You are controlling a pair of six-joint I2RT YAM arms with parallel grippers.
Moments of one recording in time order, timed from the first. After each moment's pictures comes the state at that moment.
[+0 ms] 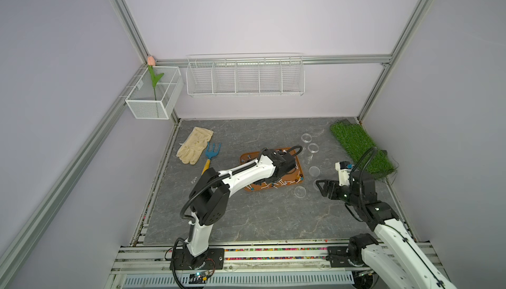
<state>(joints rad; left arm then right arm) -0.97 1.90 1.62 -1.28 -0.81 0.16 0.22 0.71 0.49 -0.44 -0.30 0.39</state>
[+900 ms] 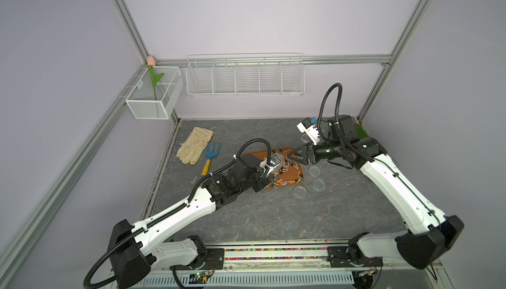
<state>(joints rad) -0.93 1.18 0.98 -0.35 -0.11 0.35 0.46 1.37 1.44 -0.84 -0.72 0.15</state>
